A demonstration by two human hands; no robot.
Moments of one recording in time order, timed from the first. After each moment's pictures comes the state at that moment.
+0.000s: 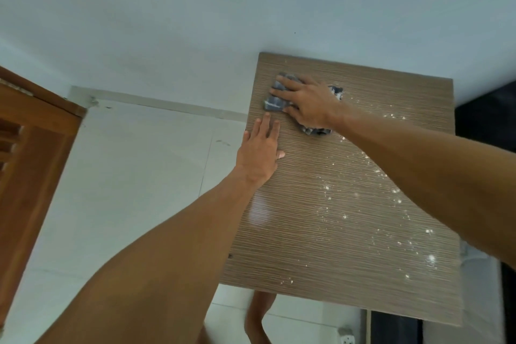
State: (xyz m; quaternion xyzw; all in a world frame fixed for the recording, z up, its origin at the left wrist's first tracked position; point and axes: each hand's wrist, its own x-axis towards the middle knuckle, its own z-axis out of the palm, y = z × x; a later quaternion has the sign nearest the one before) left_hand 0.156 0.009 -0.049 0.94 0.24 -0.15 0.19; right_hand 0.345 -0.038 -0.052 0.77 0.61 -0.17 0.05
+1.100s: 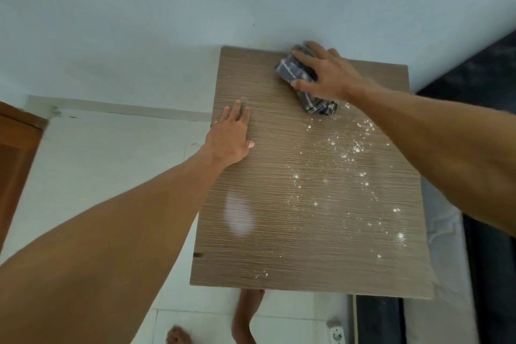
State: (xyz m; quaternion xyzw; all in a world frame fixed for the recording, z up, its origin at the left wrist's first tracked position) left_hand 0.175 0.016 -0.046 0.94 0.22 -0.19 0.19; right_hand 0.413 -0.110 -0.022 0.86 0.49 -0.15 0.00
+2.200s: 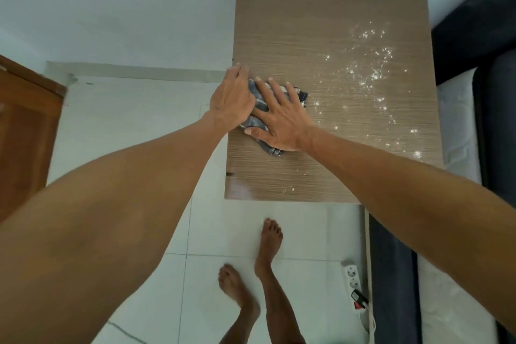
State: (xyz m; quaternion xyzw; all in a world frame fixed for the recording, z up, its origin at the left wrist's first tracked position) left_hand 0.088 -0.004 -0.036 0.92 0.28 -0.05 0.25; right_hand 0.151 -0.142 -0.078 0.80 0.58 -0.10 0.05
